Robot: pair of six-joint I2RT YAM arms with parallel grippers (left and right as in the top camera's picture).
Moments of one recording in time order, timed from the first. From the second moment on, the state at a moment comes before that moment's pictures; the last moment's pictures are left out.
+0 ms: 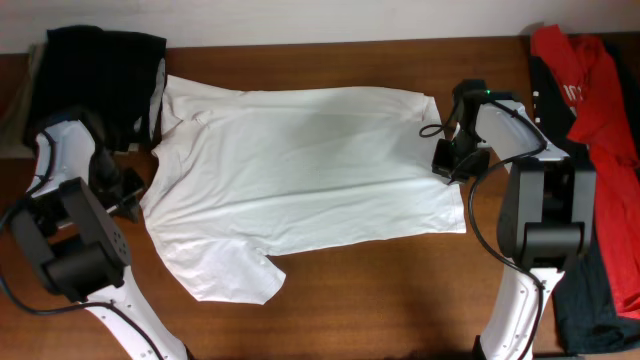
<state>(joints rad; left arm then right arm) 0.38 2.22 1.74 -1.37 -0.06 -0.30 -0.03 2.19 1.62 -1.08 -0.03 0.33</state>
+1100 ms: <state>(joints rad) 0.25 1.23 0.84 -1.27 0.31 -0.34 -0.03 1.54 1.68 -1.43 -0.02 0.33</state>
